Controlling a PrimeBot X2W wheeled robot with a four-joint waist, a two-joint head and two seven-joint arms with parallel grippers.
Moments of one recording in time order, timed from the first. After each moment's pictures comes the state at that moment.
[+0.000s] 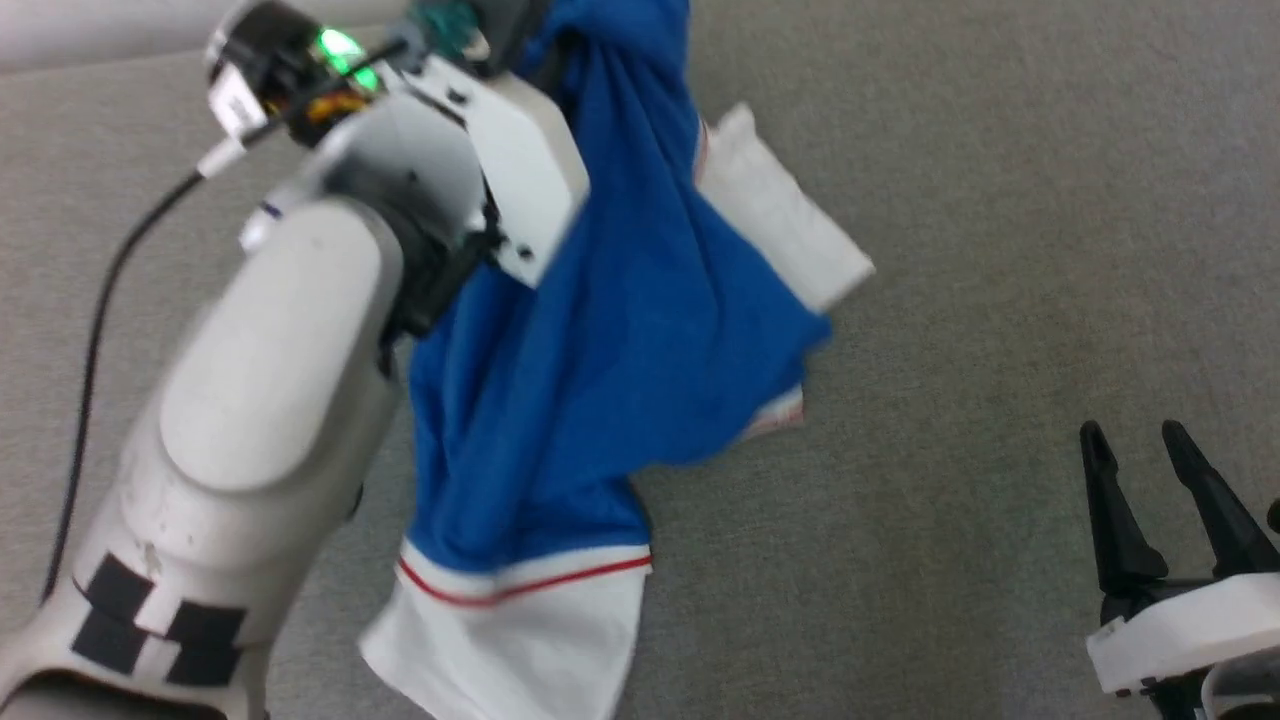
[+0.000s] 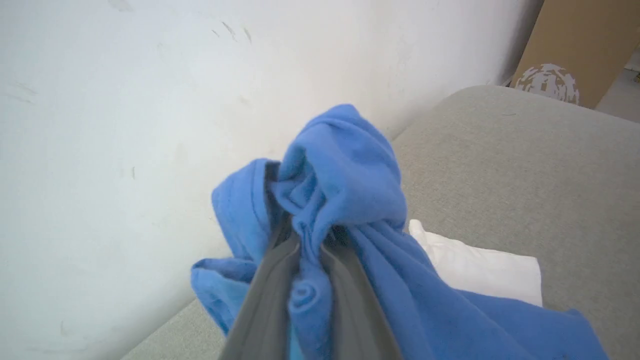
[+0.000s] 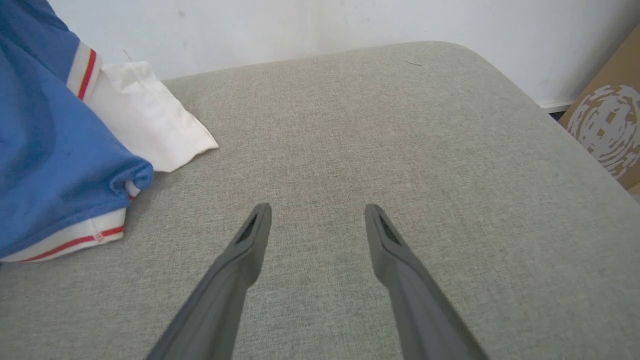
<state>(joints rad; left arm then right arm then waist) -0.89 0.29 -0.48 0.10 -0.27 -0.07 0.48 0.12 -0.05 -0.15 -0.30 0.24 0.13 0.16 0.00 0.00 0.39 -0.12</state>
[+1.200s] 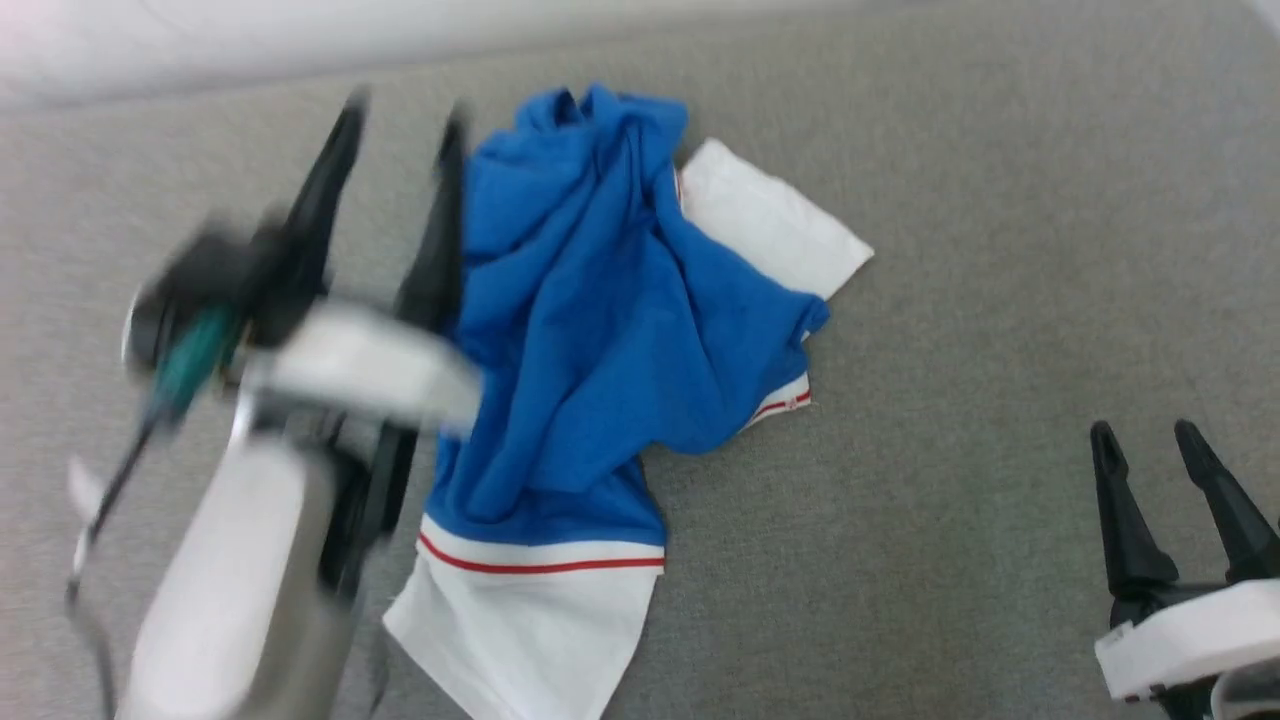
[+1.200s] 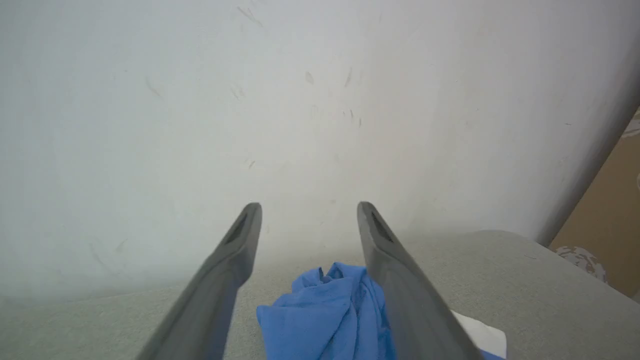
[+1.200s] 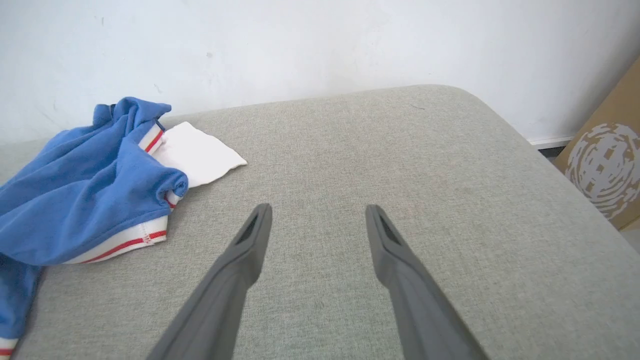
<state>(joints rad) -0.49 0.27 -0.29 -0.07 -0.37 0.13 -0.02 0.13 -0.05 -0.16 -0.32 0.23 0.13 0.16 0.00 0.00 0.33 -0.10</state>
